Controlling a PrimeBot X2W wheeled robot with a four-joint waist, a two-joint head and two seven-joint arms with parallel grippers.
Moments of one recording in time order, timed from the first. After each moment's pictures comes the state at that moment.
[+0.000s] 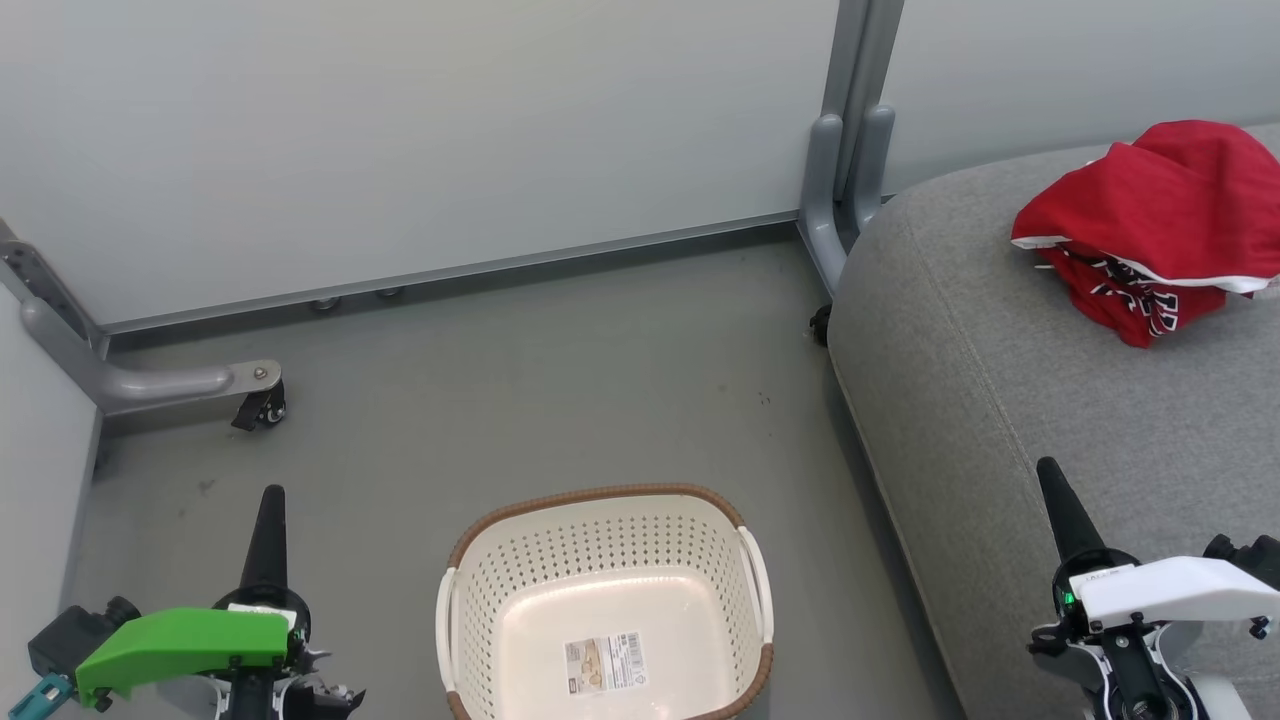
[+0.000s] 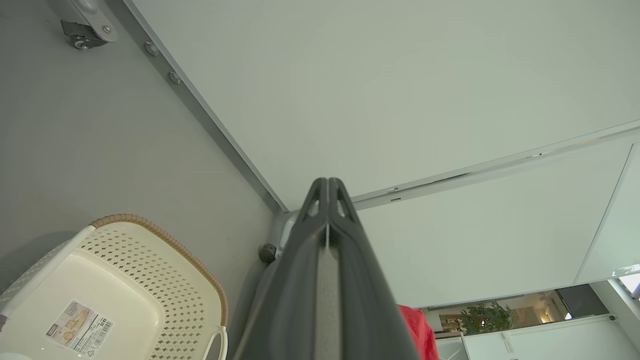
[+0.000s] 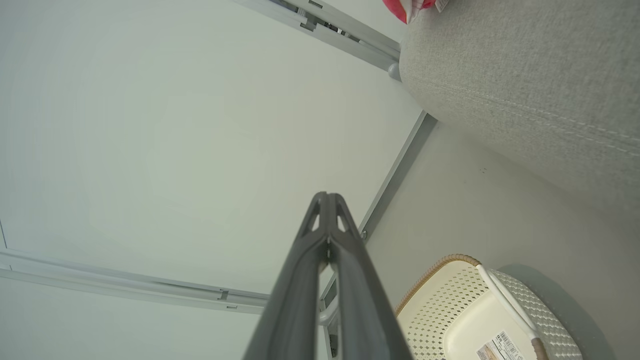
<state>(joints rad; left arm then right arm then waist) -0.07 0.05 0.09 0.24 -1.27 -0.12 0.03 -0.07 -0.05 -0.07 0.21 1.27 0.13 0.02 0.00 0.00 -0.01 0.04</state>
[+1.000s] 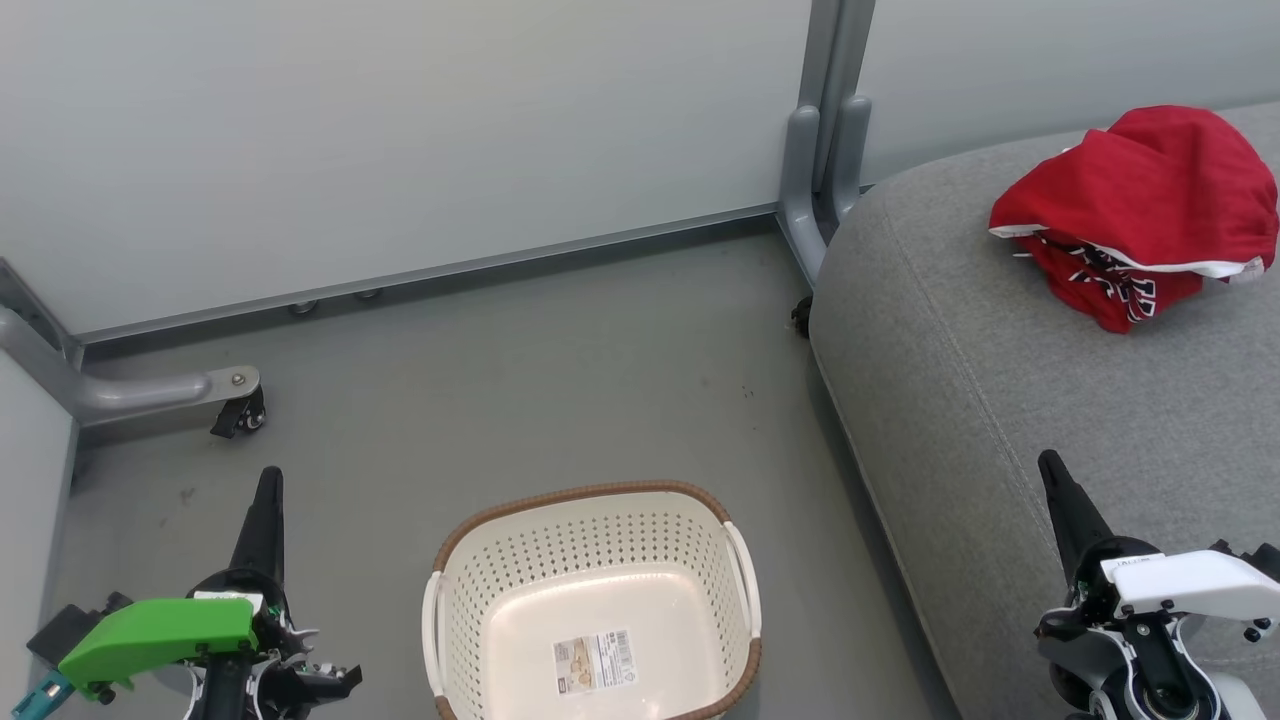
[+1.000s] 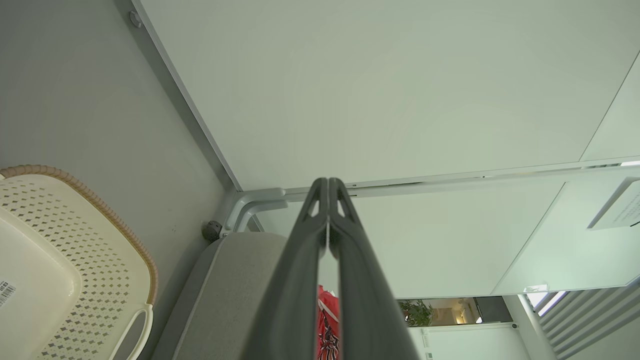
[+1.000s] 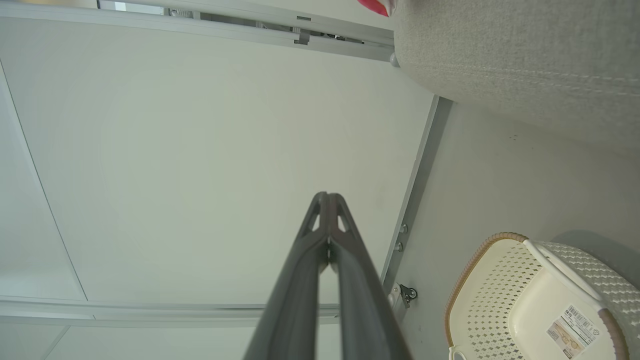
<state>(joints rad) -0.09 0.05 0.11 0.24 -1.51 -0.13 0.09 -0.09 -0.05 -0.10 0.23 1.52 0.13 0.08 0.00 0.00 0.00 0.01</state>
